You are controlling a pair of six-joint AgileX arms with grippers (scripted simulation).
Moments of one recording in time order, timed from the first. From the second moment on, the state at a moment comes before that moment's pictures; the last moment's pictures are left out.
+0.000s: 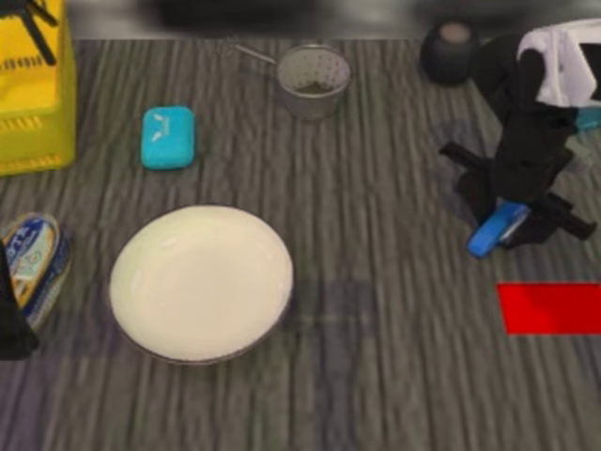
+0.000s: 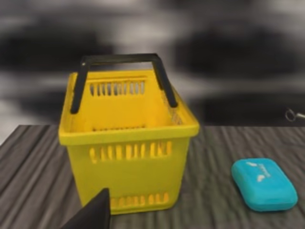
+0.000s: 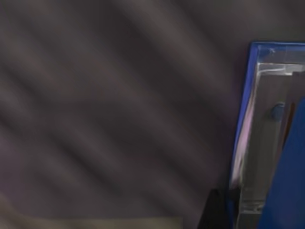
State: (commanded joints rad) left arm 0.00 0.00 0.00 0.00 0.00 0.00; right arm 0.27 2.28 1.64 -0.92 0.01 1.05
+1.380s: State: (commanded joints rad) left arm 0.00 0.00 0.00 0.00 0.00 0.00; right arm 0.28 2.17 1.89 -1.27 0.02 1.04
